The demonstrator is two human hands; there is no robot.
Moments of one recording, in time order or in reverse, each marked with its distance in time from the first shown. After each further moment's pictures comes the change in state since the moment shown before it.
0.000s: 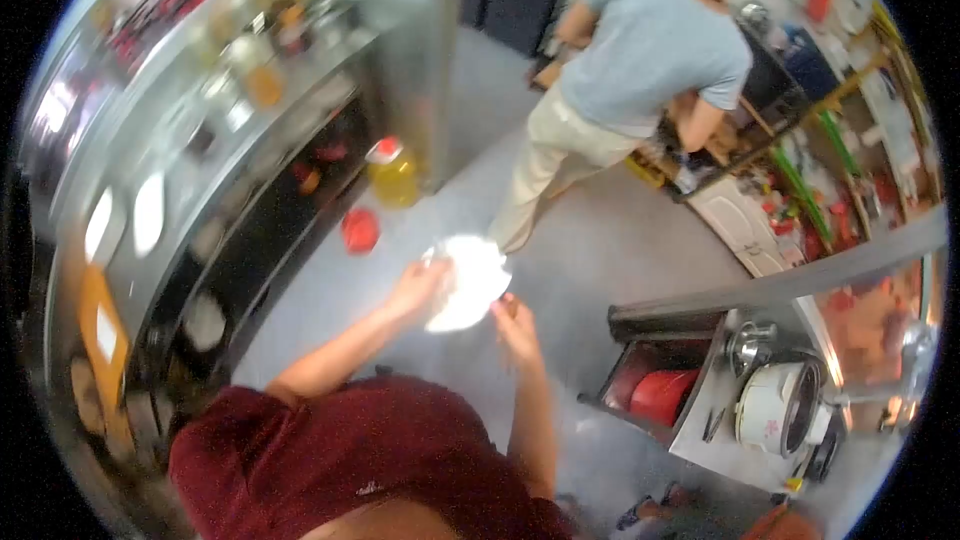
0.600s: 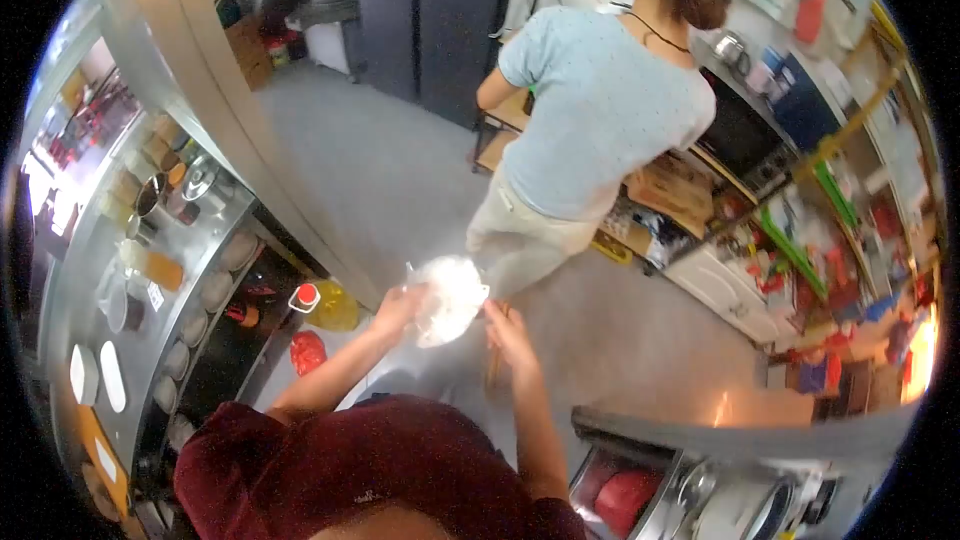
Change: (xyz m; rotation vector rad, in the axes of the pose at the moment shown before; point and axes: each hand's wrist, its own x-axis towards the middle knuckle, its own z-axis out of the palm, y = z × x) left_hand 0.397 0.158 0.166 0.118 0.098 0.063; right_hand 0.392 -0.227 -0.171 0.189 -0.028 0.006
